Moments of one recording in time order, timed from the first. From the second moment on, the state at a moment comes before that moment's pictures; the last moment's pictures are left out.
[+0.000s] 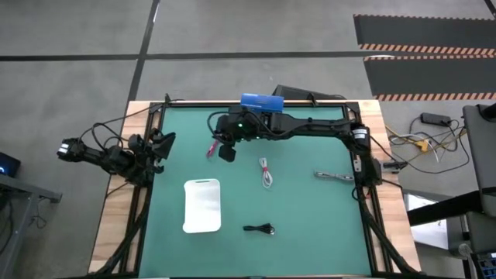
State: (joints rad) left arm -0.28 0.25 0.02 0.88 -0.66 -0.06; right arm -0.14 2.08 1.96 -0.41 0.02 -0.05
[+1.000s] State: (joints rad) left arm -0.28 0.25 0.02 0.92 -0.67 0.02; right arm -0.29 2.53 2.32 -0.65 0.02 -0.43
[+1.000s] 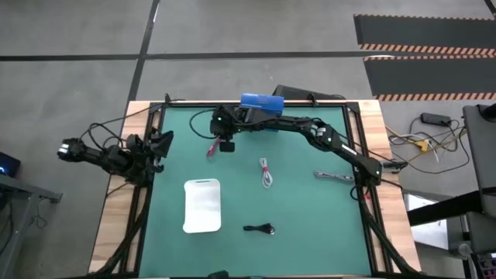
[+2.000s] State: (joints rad) left arm -0.28 0.25 0.02 0.92 -0.67 0.02; right arm -0.28 2.60 2.28 -0.51 -0.07 -0.51
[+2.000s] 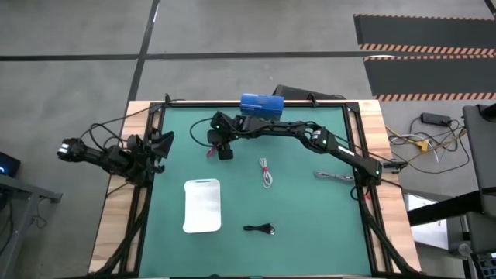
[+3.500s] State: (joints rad) left arm -0.28 0.25 0.01 0.92 -0.68 0.02; right arm -0.30 2.60 2.20 -0.54 -0.21 -0.31
